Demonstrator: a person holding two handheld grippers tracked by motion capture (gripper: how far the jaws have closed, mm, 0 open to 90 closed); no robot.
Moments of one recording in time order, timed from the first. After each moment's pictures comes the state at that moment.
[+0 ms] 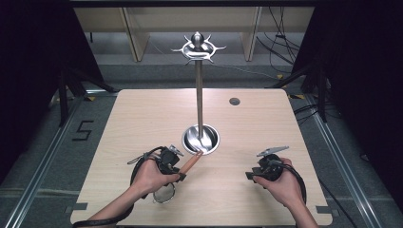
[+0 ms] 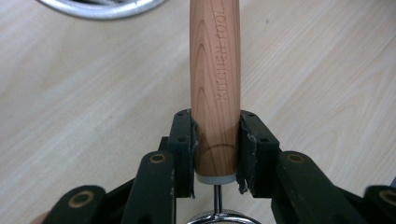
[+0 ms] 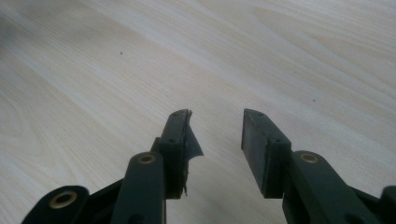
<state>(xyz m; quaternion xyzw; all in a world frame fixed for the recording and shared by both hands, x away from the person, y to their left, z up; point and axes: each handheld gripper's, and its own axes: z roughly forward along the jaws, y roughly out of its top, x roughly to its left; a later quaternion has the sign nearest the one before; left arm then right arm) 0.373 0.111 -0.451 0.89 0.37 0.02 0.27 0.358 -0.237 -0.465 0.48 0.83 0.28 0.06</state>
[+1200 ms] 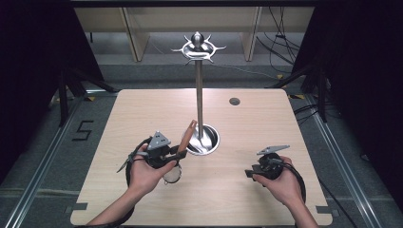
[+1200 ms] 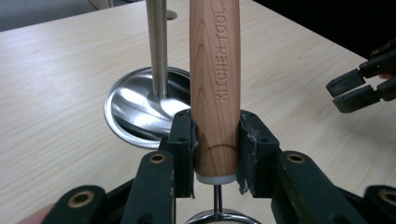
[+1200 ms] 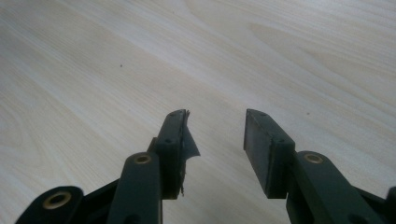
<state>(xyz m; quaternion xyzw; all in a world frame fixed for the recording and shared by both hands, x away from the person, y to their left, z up) 0.364 0.122 -0.420 0.77 0.39 0.15 0.47 0.362 -0.237 -0.463 0.48 0.82 0.30 0.07</state>
